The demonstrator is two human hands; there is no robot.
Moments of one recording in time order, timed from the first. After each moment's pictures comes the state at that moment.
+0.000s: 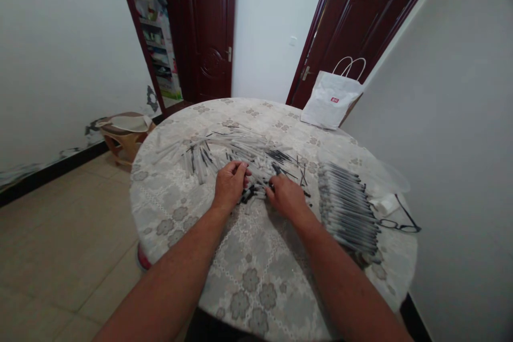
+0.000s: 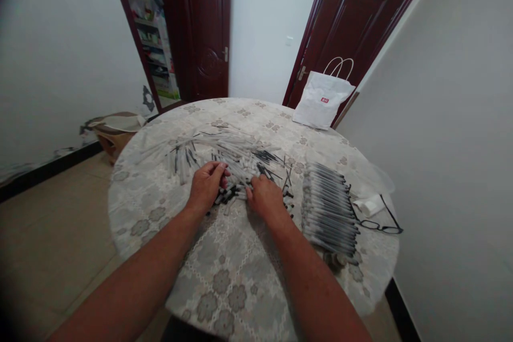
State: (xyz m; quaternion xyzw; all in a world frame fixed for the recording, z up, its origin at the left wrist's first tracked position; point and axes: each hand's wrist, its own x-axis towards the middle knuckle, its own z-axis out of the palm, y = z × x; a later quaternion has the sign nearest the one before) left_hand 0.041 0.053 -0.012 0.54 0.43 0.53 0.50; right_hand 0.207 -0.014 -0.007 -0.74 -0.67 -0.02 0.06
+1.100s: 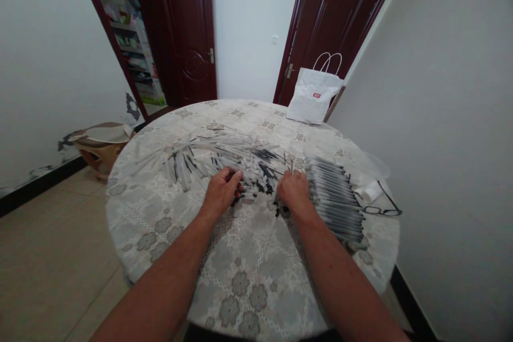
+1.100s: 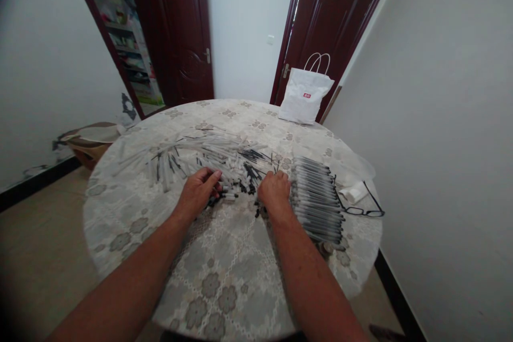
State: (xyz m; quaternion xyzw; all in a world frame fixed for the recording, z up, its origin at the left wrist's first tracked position) left_hand 0.046 0.044 -0.006 0.61 0.42 0.43 0.52; right_hand 0.261 -0.012 -0.022 -0.86 -0.51 -0.08 0.07
